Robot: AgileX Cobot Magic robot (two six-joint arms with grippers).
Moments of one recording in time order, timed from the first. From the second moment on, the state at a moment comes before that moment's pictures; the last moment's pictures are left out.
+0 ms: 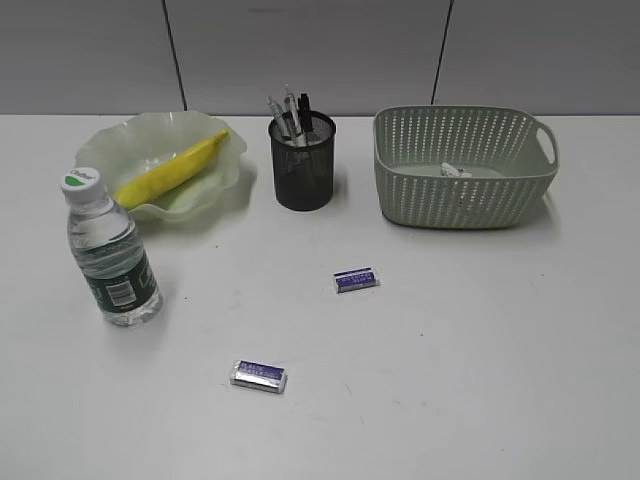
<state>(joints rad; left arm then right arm) -0.57 0.12 -0.60 0.13 1.14 -0.26 0.57 0.06 -0.51 -0.05 1.02 -0.02</state>
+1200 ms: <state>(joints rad) -0.57 0.02 -0.54 0.06 1.06 -0.15 0.94 1.88 -1.33 0.17 0.81 -0.58</state>
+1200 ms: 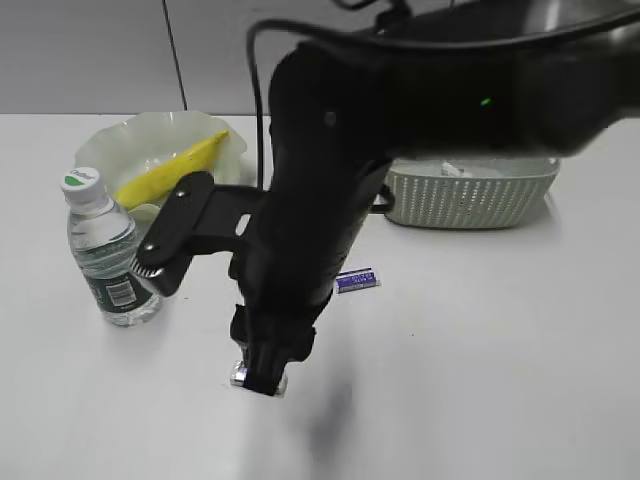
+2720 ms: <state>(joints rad) -0.57 0.02 -0.54 0.06 1.06 -0.15 0.84 2.08 -1.70 -0.20 0.74 -0.03</state>
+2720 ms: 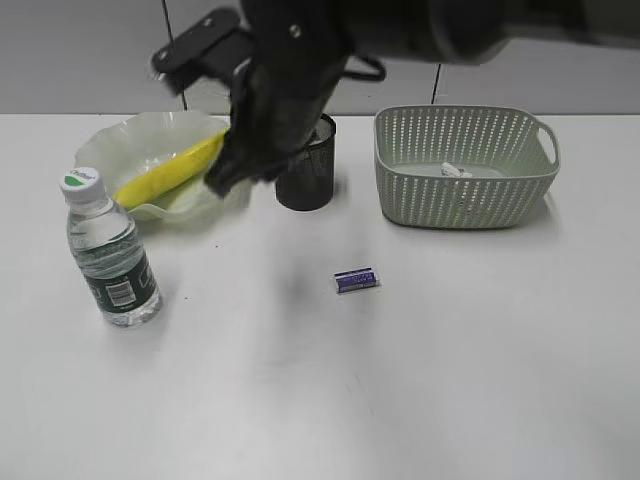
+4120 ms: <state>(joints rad) -0.57 0.02 -0.54 0.06 1.06 -0.15 0.58 2.16 -1.78 -0.19 0.45 0.12</state>
